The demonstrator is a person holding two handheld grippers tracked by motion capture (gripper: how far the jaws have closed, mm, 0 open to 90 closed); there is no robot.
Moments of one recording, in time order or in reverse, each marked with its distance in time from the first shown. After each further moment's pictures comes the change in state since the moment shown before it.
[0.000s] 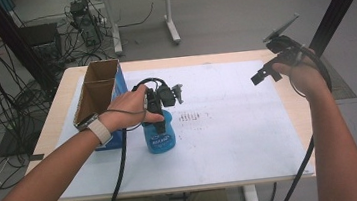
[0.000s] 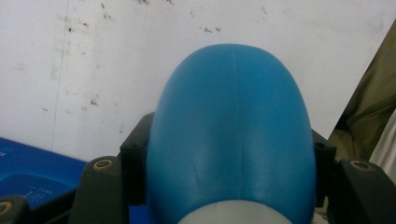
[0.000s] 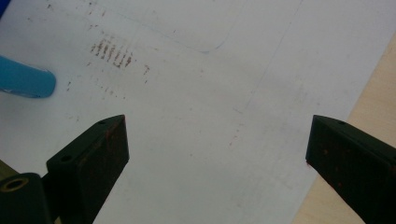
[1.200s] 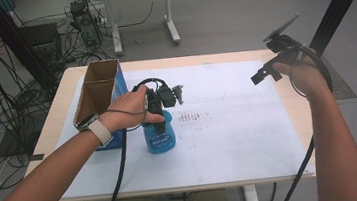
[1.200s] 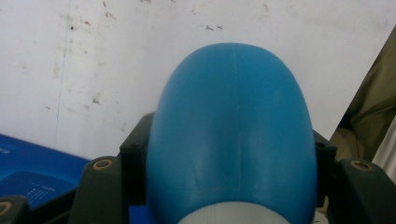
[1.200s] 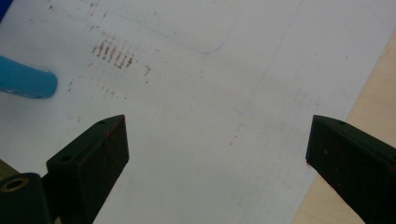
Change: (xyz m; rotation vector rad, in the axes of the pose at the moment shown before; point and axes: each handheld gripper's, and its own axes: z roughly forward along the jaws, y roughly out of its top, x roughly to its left) left arm -0.003 0.002 0.000 0.007 0.014 0.006; right arm 0.003 0.000 -0.003 -0.005 -0.004 0.000
